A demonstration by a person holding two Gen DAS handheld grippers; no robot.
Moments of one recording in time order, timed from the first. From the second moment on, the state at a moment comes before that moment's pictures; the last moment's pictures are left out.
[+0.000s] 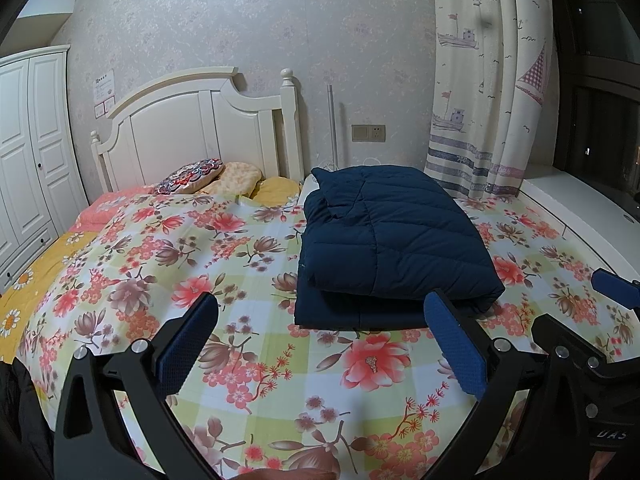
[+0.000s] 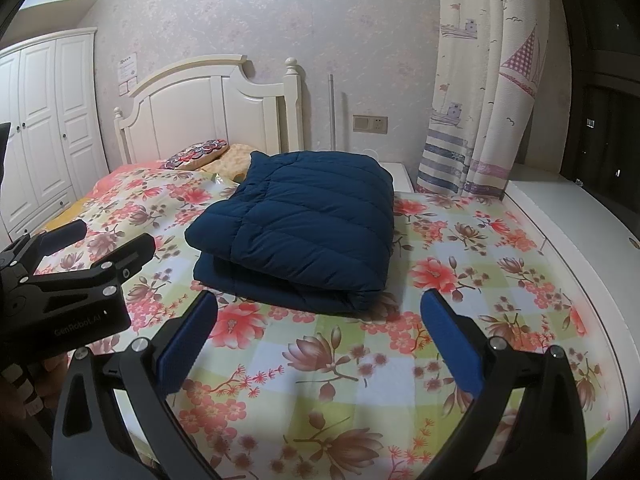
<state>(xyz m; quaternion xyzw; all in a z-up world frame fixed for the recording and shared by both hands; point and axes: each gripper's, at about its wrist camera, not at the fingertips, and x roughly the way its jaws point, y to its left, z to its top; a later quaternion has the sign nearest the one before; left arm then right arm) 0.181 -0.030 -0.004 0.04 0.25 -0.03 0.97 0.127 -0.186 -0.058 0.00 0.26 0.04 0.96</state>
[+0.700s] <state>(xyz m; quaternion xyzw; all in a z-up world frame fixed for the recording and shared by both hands) 0.189 -0.031 -0.005 0.05 0.25 -0.04 0.97 0.132 -0.191 -0.059 0.00 0.27 0.04 0.96</state>
